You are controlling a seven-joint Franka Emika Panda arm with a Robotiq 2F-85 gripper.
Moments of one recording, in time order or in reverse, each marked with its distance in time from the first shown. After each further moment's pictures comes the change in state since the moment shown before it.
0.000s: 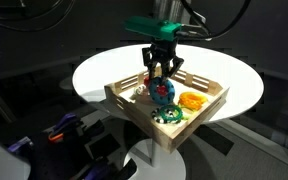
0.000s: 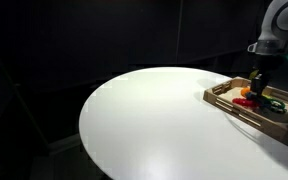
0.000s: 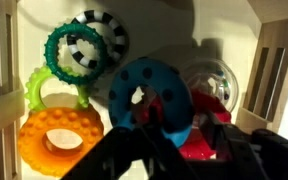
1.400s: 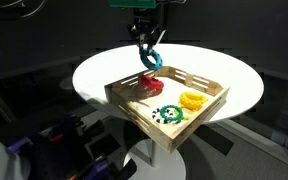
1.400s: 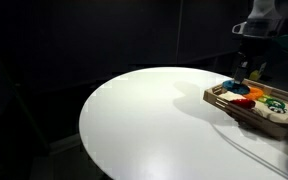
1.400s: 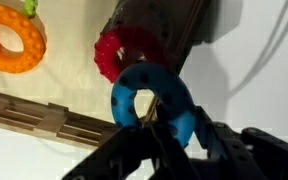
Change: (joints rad) arm 0.131 -0.112 0.086 0.021 0.001 0.030 -0.001
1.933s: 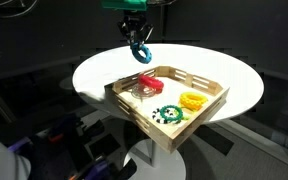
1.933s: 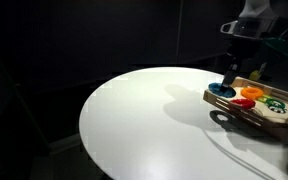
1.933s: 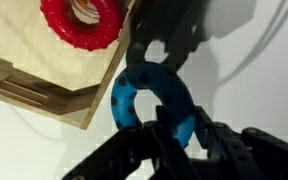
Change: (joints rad) arm 0.073 0.015 0.042 0.005 0.086 0.068 -0.093
